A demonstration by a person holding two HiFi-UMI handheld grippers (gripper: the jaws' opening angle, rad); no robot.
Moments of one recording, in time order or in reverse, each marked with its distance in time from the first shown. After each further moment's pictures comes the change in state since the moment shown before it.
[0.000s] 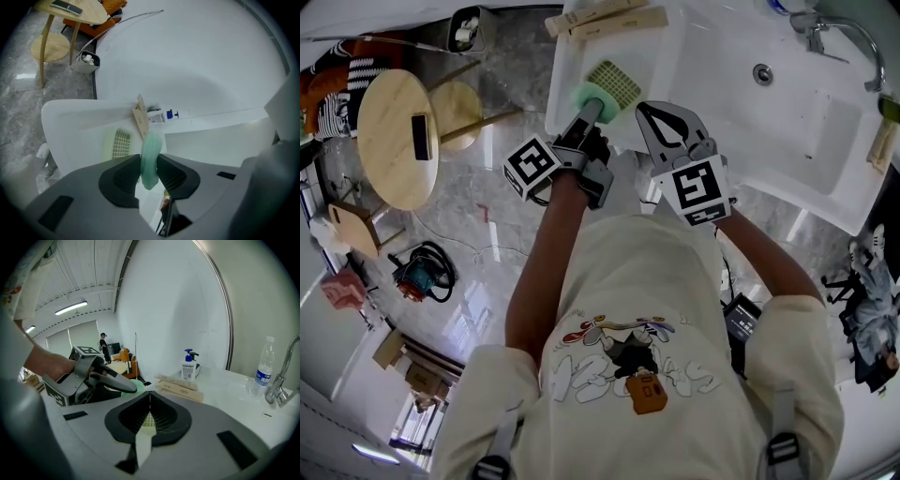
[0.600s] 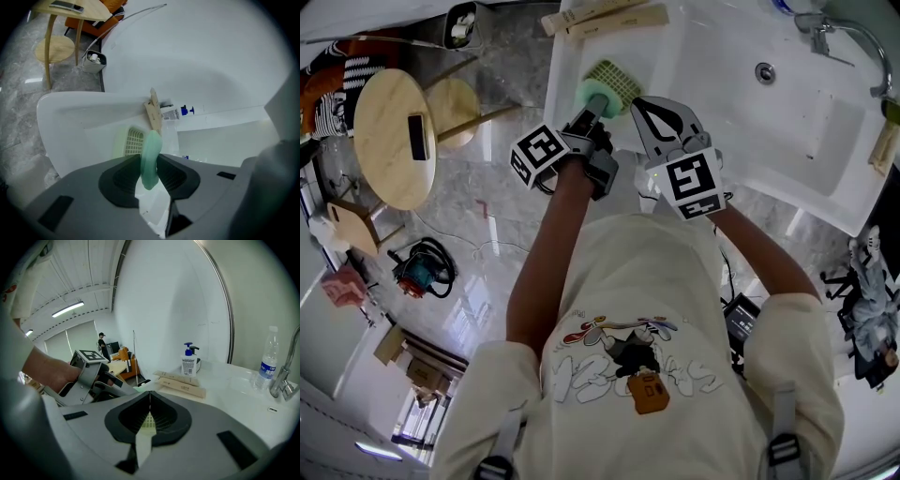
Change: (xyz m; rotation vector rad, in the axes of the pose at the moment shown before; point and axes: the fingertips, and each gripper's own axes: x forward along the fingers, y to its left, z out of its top) left arm 0.025 0.033 0.001 -0.014 0.030 0.114; right arm 0.022 -0.006 -0.008 0.038 0.030 0.009
